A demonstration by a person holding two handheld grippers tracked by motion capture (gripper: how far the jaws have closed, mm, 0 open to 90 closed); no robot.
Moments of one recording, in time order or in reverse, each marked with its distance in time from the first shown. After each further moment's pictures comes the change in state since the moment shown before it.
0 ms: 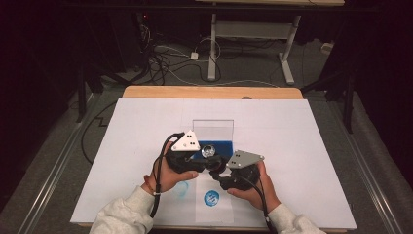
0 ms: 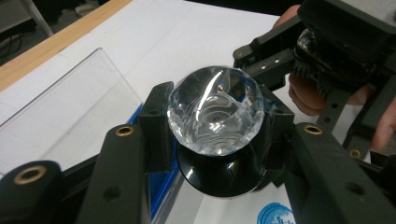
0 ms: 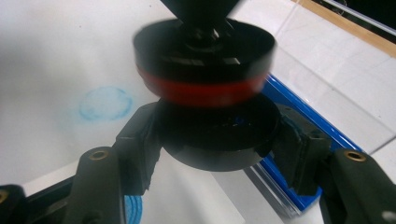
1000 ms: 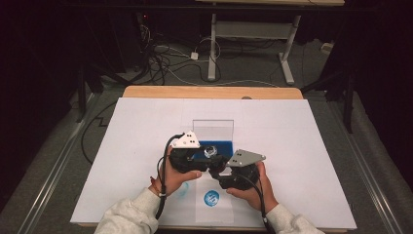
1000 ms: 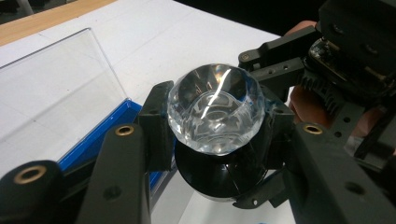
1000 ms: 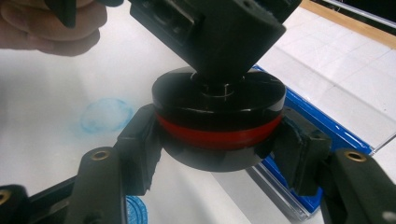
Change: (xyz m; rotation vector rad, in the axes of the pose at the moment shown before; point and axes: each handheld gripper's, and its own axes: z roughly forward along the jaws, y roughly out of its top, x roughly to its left) left arm 0.006 -0.016 0.016 -0.053 -0.043 -0.142; right arm 0.000 -0.002 0.001 -0.027 -0.004 0.075
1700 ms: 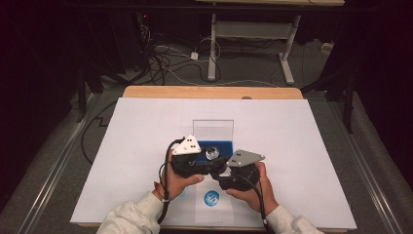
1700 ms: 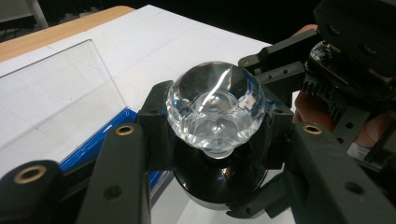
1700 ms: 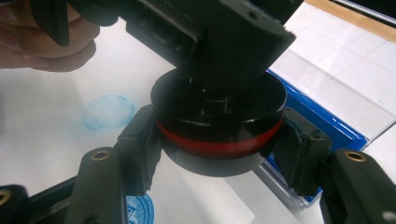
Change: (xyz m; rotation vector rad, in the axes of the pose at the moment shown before) left arm -0.013 -0.005 0.001 -0.059 0.033 -0.004; right arm 0.006 0.005 -0.005 0.040 -0.024 0.017
